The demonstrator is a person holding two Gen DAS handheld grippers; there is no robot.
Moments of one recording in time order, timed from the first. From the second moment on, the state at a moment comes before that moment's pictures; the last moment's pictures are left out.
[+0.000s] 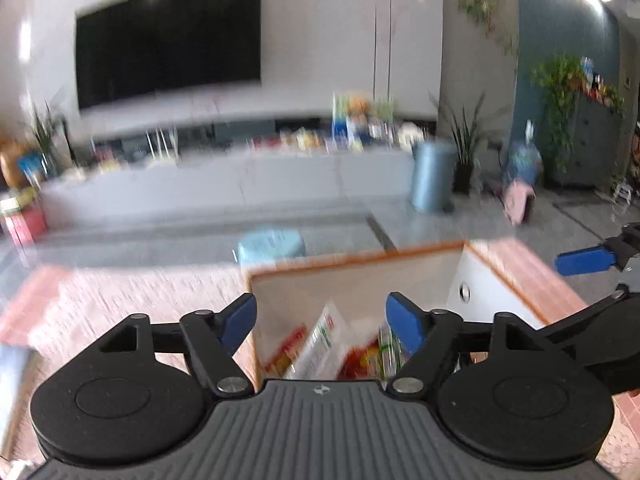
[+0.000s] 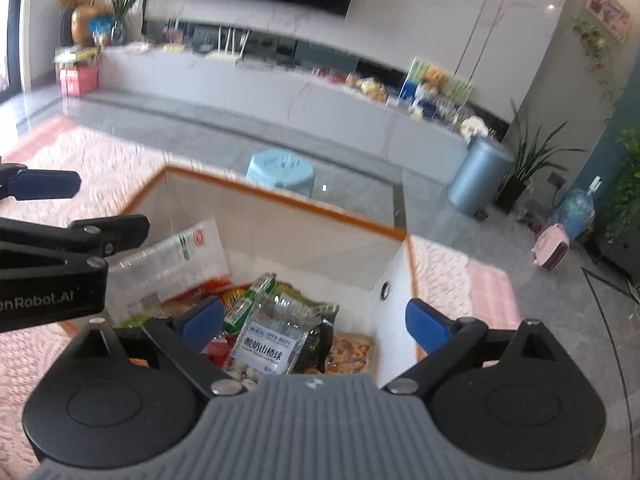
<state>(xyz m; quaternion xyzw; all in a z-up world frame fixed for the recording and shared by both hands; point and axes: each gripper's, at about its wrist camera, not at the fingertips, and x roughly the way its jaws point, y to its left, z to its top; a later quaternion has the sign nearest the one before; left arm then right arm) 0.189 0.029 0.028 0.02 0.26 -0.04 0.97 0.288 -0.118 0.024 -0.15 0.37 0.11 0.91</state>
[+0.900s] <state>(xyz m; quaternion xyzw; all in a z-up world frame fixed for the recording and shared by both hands) 0.059 -0.004 0.032 0.05 0.24 0.04 0.97 0.060 -0.176 0.058 -0.03 0.22 0.05 0.97</state>
